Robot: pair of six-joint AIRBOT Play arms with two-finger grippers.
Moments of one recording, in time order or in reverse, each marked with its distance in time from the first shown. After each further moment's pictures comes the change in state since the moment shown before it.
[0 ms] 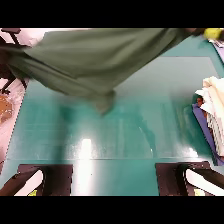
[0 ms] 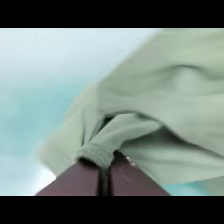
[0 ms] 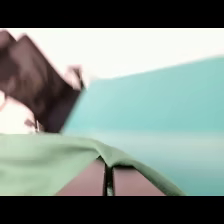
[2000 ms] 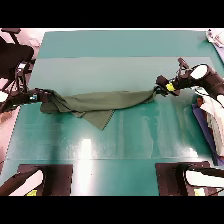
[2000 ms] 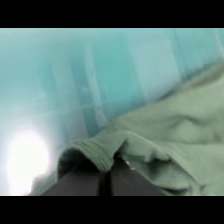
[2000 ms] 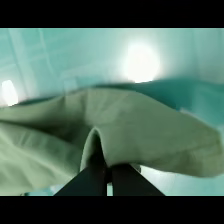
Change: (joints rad) left arm 0.000 -0.100 -0.730 -0.391 0.404 0.515; right arm 0.128 -0.286 -0.379 -0.521 0.107 0.492
